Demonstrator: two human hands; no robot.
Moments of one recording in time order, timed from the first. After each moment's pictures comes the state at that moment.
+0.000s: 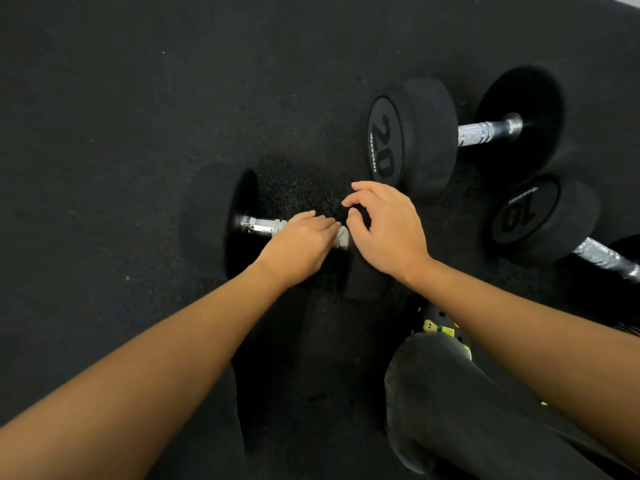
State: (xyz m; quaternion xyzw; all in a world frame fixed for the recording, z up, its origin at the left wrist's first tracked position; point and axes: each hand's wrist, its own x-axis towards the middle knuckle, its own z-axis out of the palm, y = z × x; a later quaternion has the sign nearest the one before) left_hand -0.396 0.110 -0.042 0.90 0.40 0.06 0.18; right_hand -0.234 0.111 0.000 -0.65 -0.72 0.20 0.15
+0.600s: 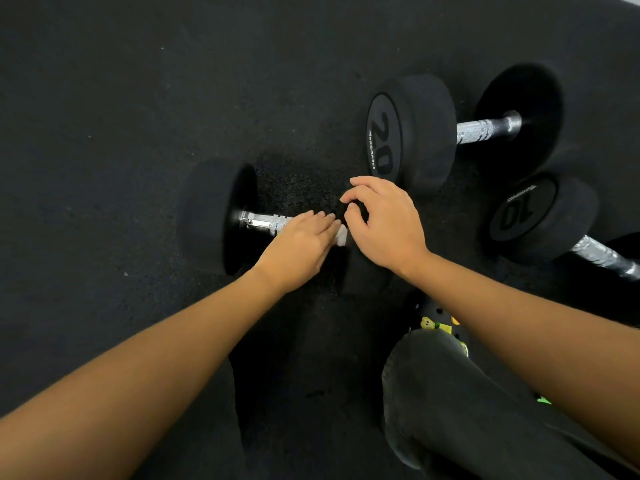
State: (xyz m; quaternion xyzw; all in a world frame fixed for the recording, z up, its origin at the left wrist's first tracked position) left_hand -0.397 0.103 -0.048 0.90 0.41 0.07 0.13; right_hand -0.234 0.114 0.002 -0.65 -0.72 0.20 0.15
